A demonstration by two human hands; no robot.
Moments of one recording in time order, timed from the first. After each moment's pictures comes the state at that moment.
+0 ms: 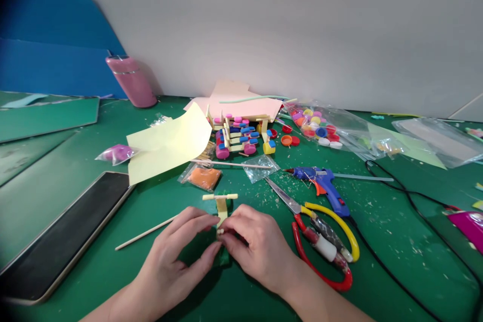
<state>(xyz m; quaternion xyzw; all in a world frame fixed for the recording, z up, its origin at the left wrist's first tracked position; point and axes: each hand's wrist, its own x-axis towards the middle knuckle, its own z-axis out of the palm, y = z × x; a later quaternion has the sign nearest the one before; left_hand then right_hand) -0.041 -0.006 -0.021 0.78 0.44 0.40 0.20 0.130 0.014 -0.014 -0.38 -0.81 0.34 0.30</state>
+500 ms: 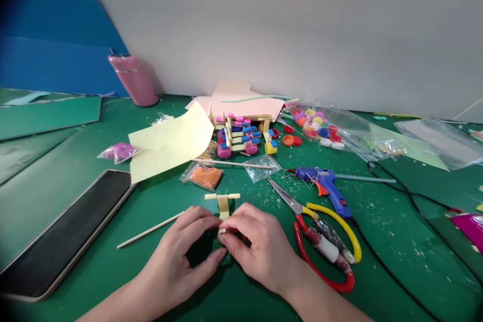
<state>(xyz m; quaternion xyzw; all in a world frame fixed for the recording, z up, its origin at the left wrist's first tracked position) -0.043 -0.006 -0.024 0.78 0.48 0.32 0.24 0.129 0.012 -0.016 -0.38 -0.80 0.34 0.32</state>
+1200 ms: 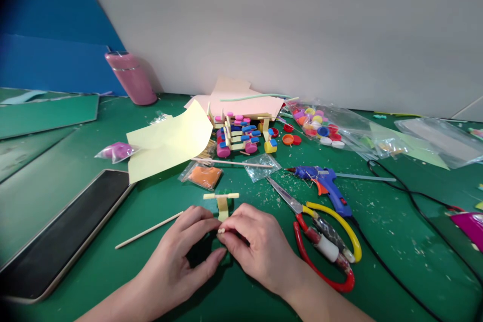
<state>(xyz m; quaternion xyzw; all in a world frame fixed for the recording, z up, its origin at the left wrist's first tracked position) -0.043 -0.003 -0.022 0.79 0.47 0.30 0.25 0.128 0.013 -0.016 -0.39 -0.80 0.33 0.31</state>
